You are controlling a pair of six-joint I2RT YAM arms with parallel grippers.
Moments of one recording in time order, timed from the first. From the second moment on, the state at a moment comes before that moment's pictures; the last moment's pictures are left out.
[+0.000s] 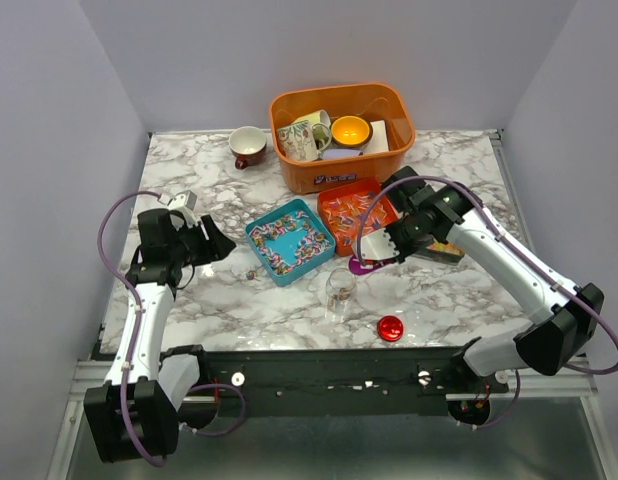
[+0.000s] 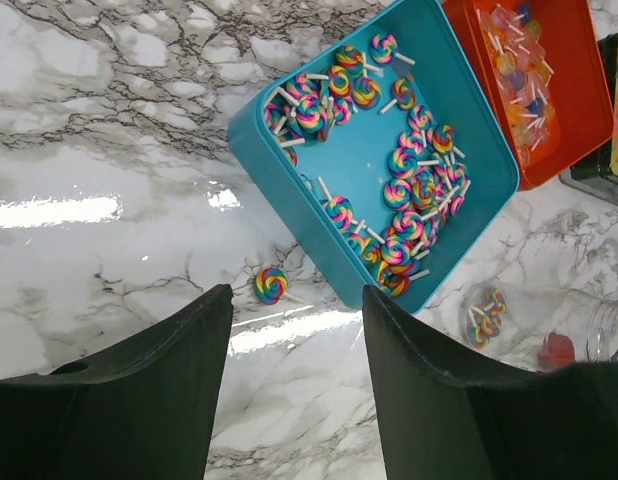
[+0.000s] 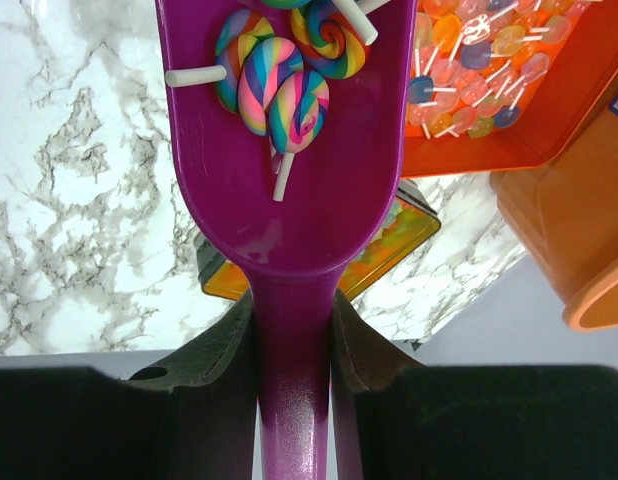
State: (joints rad) left arm 0.13 0.95 0.67 -0.37 0.51 -0.26; right arm 0.63 1.41 1.41 -1.27 0.06 -1.44
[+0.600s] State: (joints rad) left arm 0.14 0.90 0.63 -0.35 0.51 -0.28; right arm 0.72 1.44 1.44 -1.30 0.15 -1.46
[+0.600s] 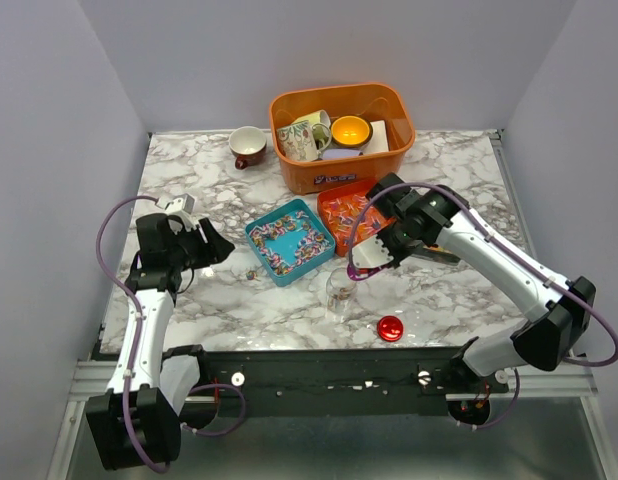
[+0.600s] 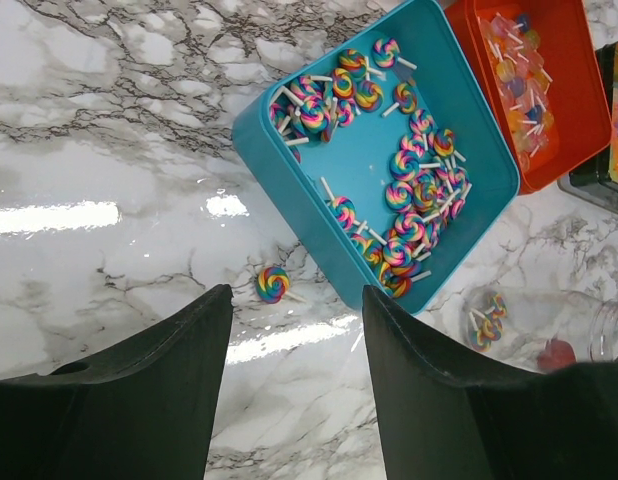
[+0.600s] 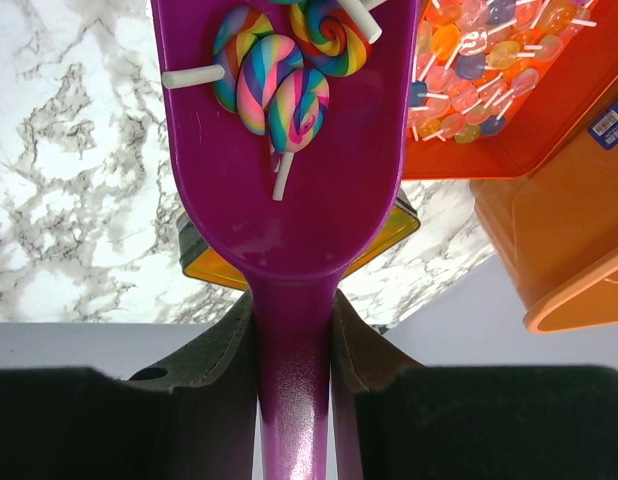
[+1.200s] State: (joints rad) left arm 0.14 0.87 0.59 -0.33 0.52 -0.30; right arm 0.77 1.48 1.49 -1.31 0.26 -1.45
